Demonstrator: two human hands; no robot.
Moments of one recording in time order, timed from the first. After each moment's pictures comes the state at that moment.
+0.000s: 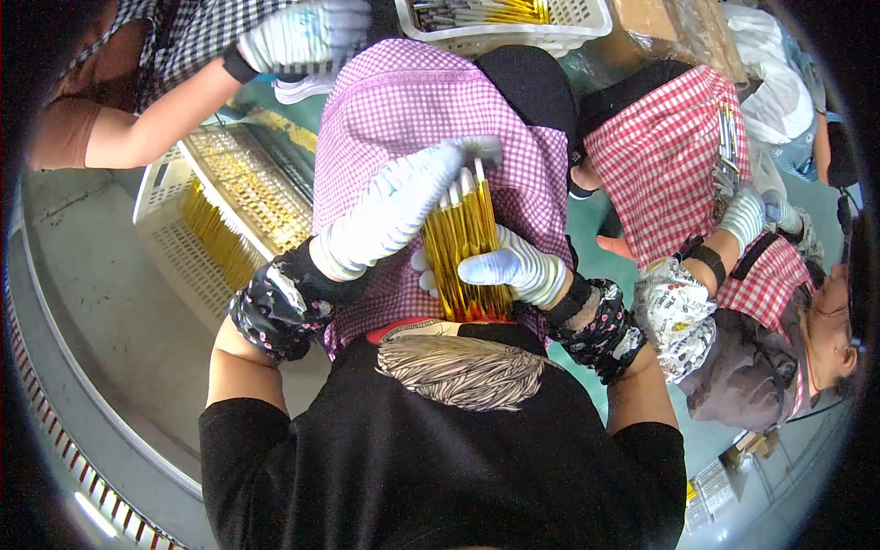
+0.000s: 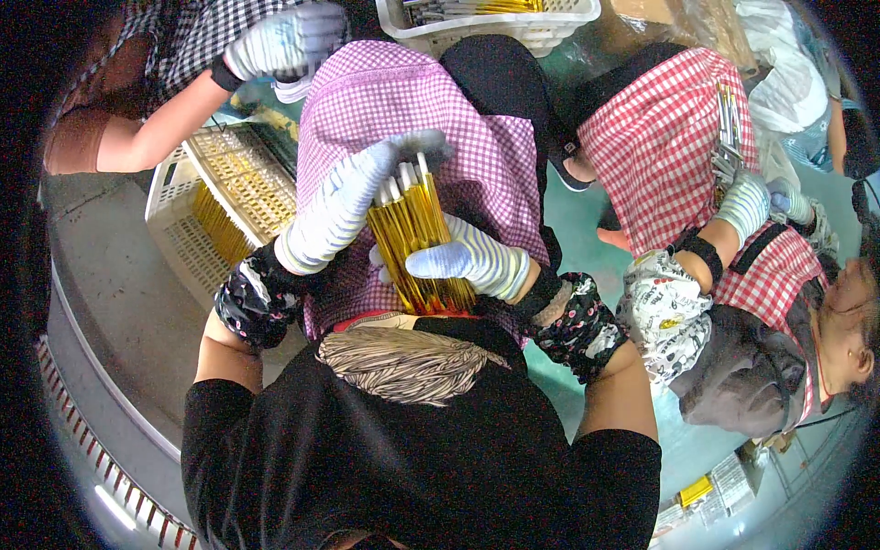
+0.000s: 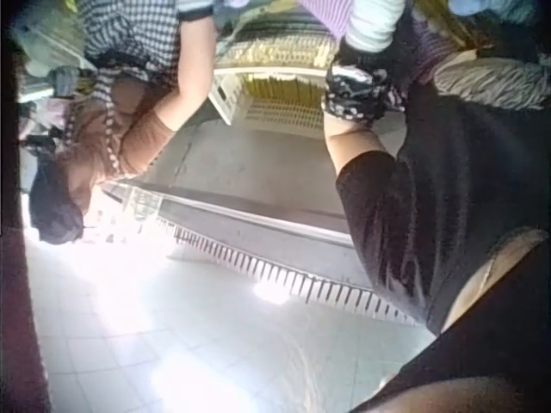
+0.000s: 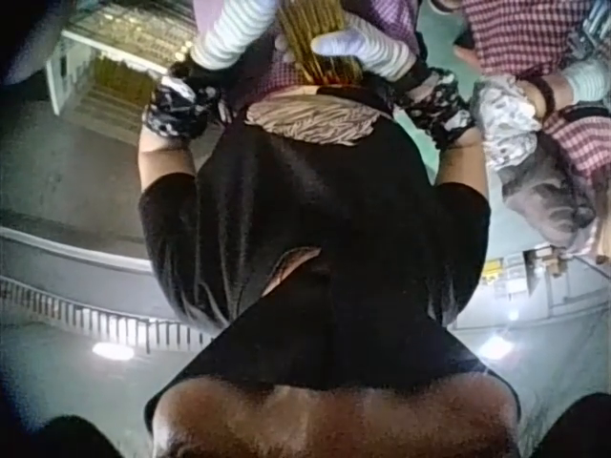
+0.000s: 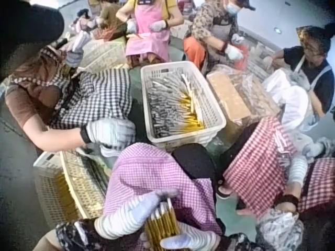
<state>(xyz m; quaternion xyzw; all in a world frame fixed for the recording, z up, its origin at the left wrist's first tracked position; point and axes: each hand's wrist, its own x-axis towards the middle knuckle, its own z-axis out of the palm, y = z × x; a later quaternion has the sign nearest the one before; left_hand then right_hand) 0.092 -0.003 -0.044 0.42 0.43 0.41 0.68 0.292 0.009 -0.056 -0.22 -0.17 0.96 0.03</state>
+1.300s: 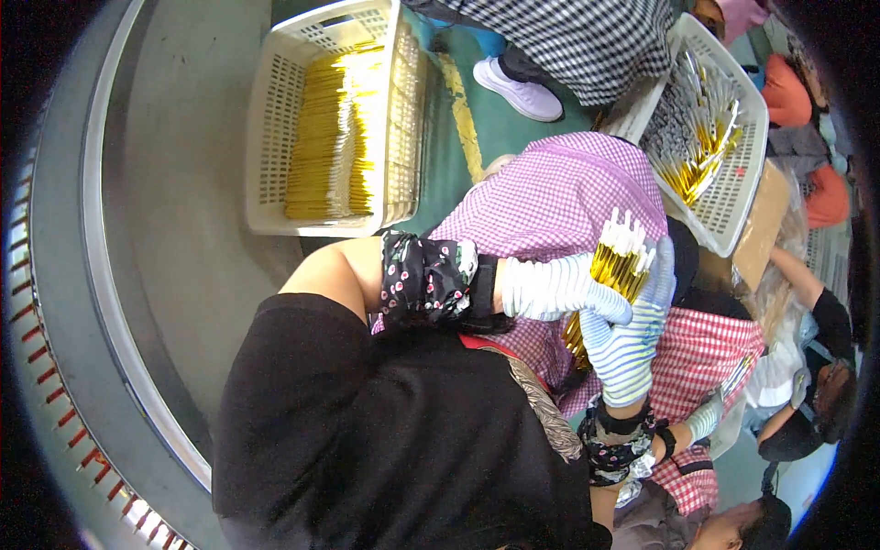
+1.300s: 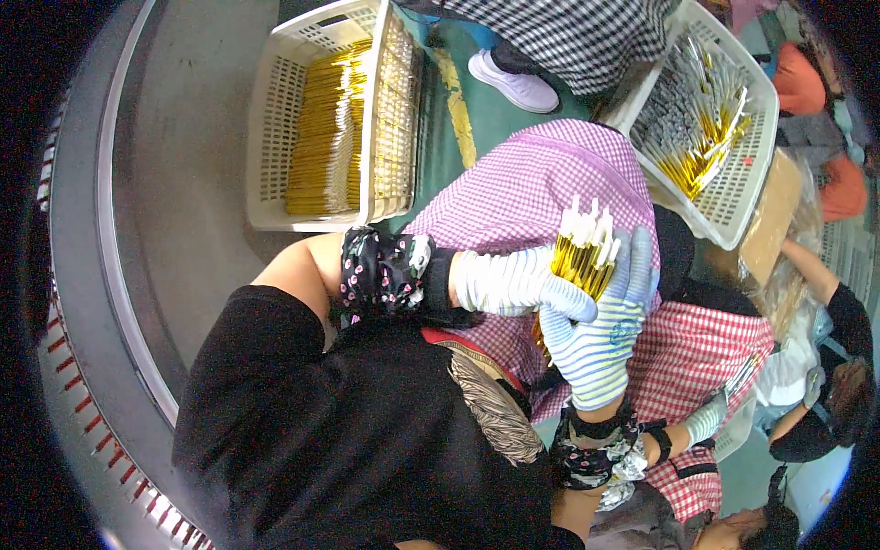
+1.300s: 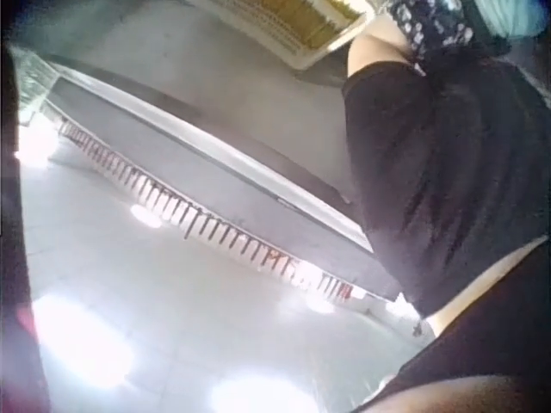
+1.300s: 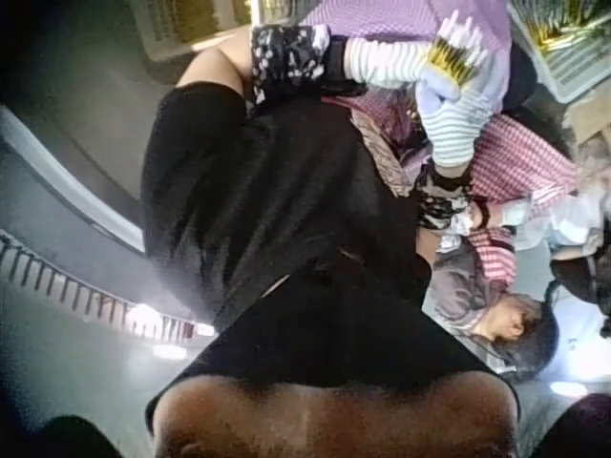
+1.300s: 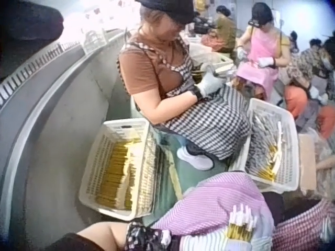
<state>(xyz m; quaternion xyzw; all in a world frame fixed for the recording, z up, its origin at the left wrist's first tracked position) 0.113 -0.027 -0.049 0.21 0.27 0.59 0.73 0.244 0.052 -0.010 -0.25 -0.93 0.24 0.12</state>
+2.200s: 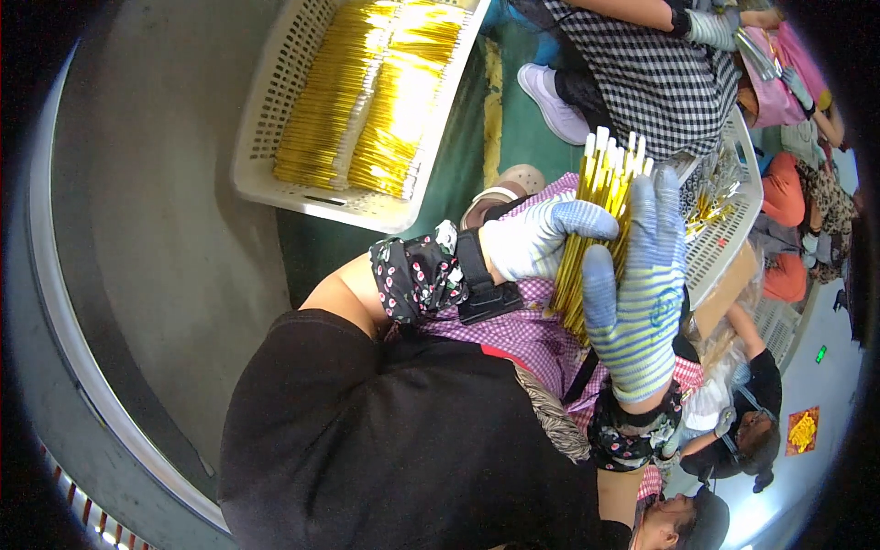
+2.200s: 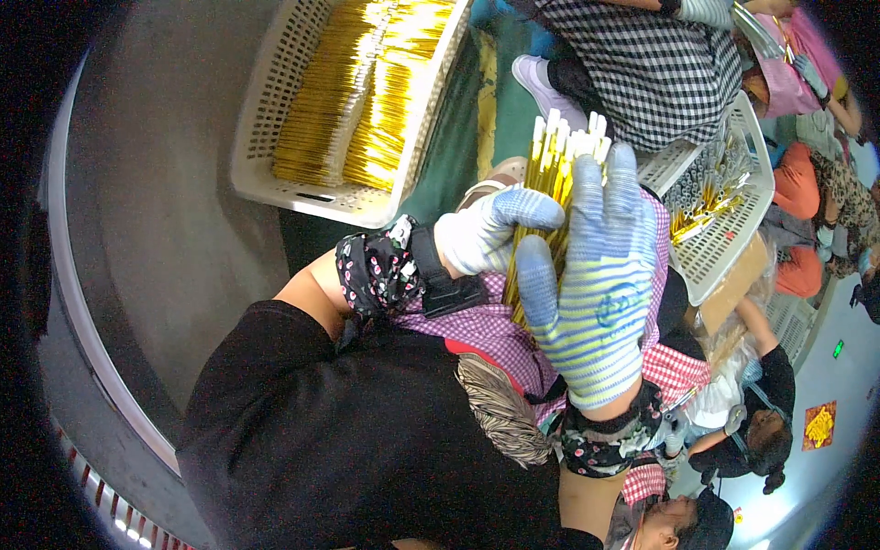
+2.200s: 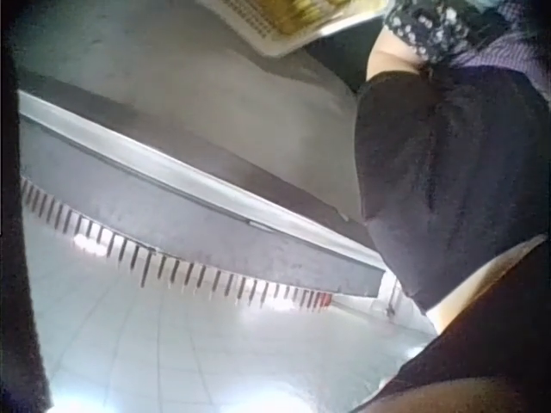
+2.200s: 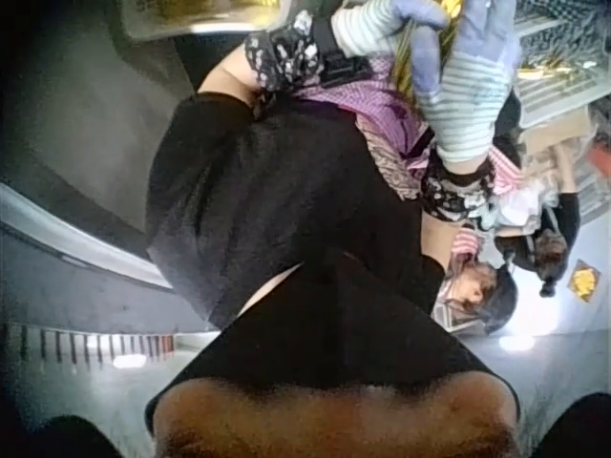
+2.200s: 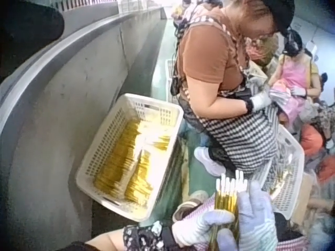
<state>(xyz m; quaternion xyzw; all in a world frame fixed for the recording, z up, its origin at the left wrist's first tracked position) 0.002 -0.095 -0.053 -0.04 -0.07 0.77 0.63 0.071 -0.002 0.059 -0.04 -0.98 0.18 0.04</state>
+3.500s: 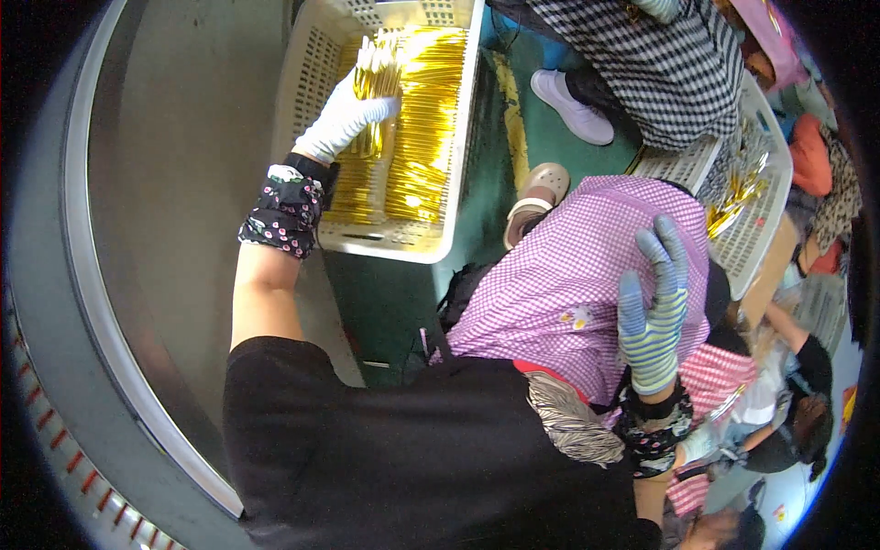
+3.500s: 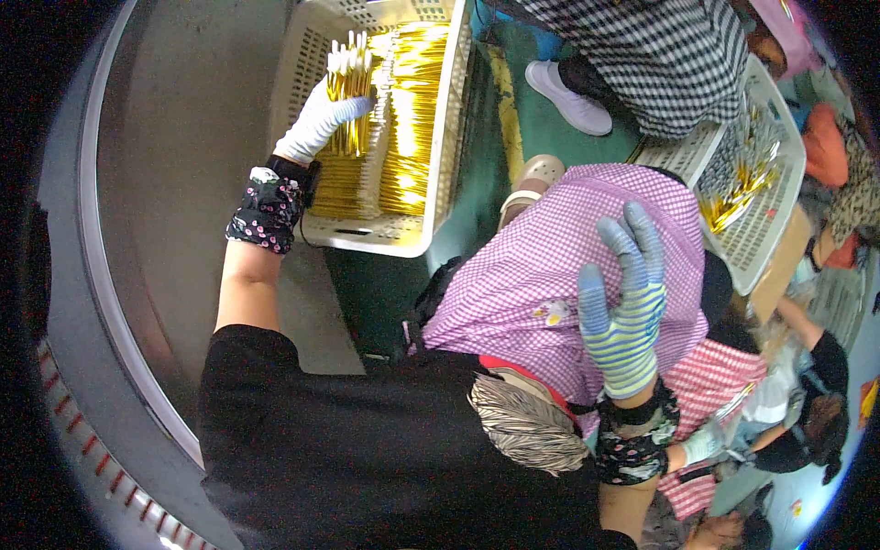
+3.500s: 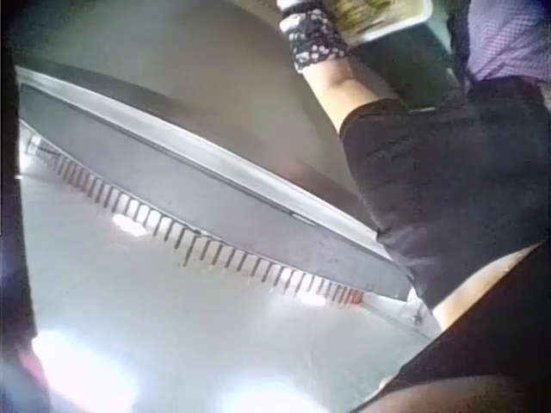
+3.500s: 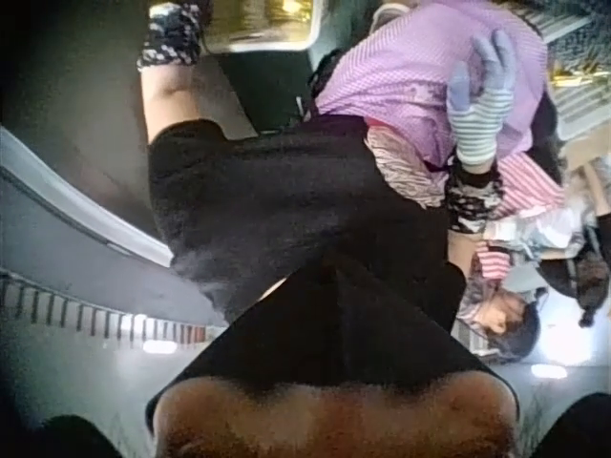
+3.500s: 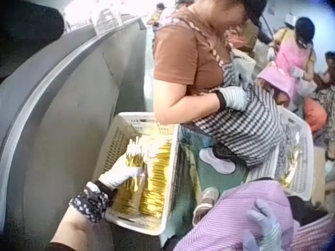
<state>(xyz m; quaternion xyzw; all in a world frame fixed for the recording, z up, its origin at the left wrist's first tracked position) -0.233 -0.254 -0.127 0.22 0.73 0.58 0.29 0.124 0.016 0.003 -0.14 -0.93 0.31 0.12</state>
